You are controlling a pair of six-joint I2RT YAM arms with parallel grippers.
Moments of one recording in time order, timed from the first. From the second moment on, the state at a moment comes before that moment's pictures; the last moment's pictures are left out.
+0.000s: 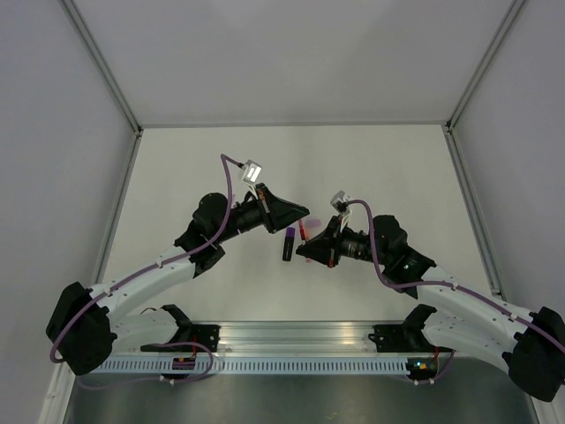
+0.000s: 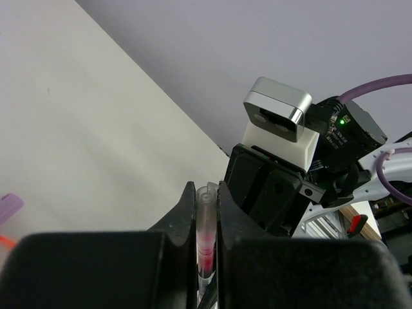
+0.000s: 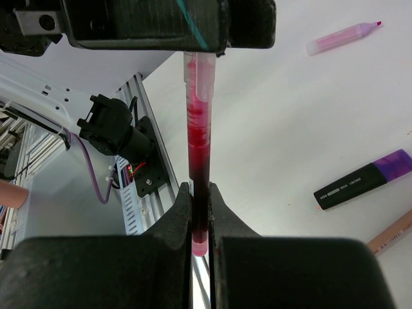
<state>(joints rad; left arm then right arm) -0.74 1.13 0.71 0.50 0.39 -0.73 0.76 0.93 0.51 0.30 -0.48 0.49</state>
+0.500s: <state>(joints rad) -0.72 1.12 0.62 0.73 0.40 -0.80 0.78 0.95 0.63 0.13 -0.44 0.44</state>
